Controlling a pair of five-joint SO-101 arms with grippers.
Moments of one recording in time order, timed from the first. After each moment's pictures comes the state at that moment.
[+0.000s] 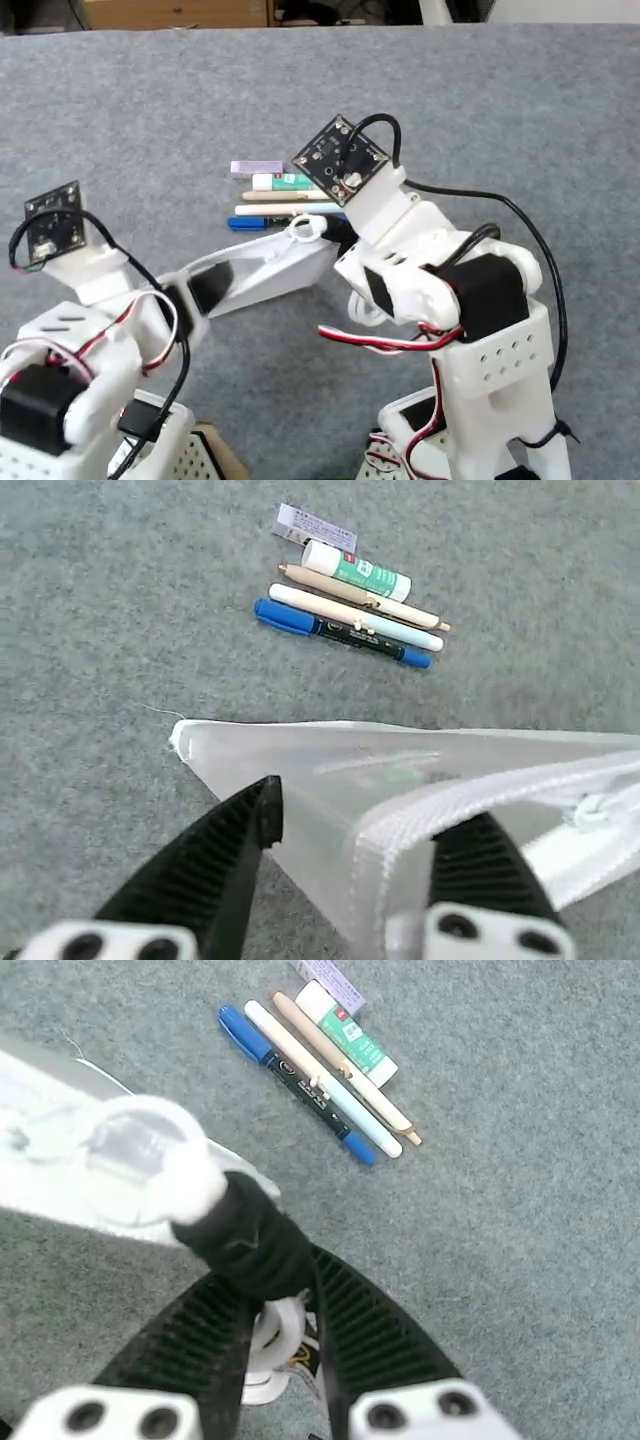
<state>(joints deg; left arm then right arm) 12.8 -63.9 26.2 97.3 34.5 -22.0 -40.5 8.4 96.7 23.4</state>
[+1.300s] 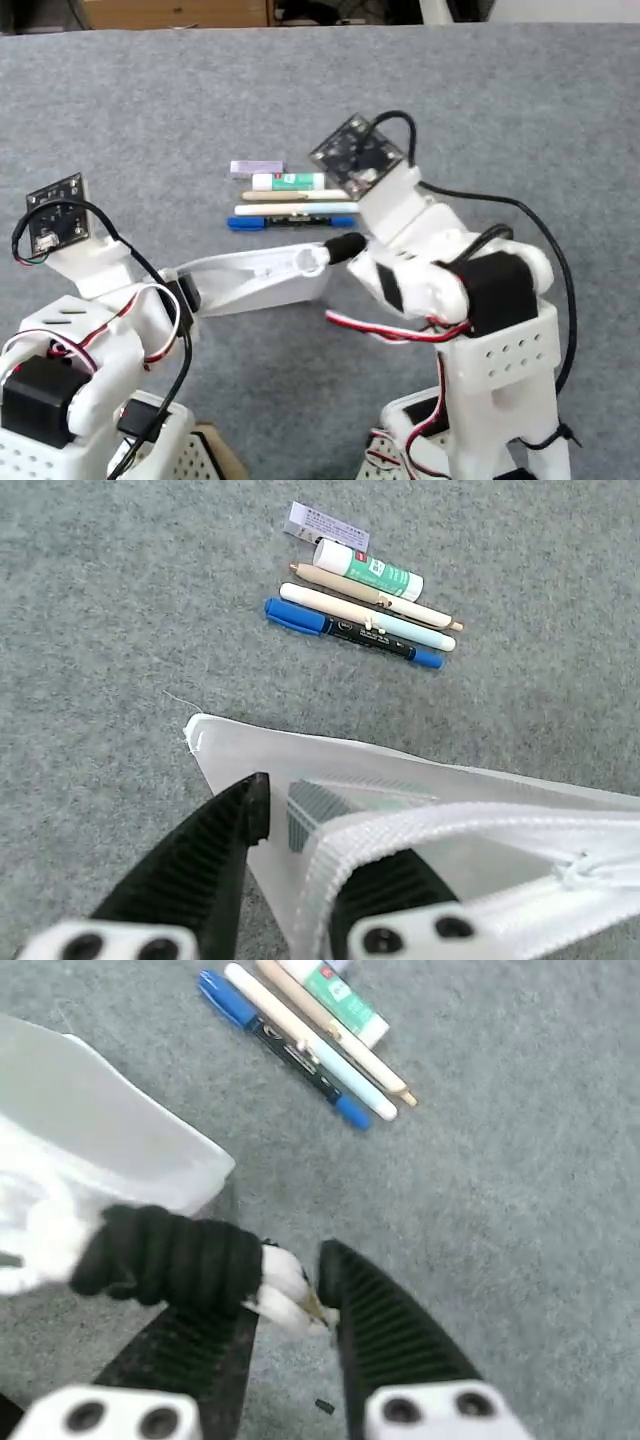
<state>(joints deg) 12.7 -62.8 25.5 97.3 34.3 -17.2 -40.5 8.4 99.8 23.4</state>
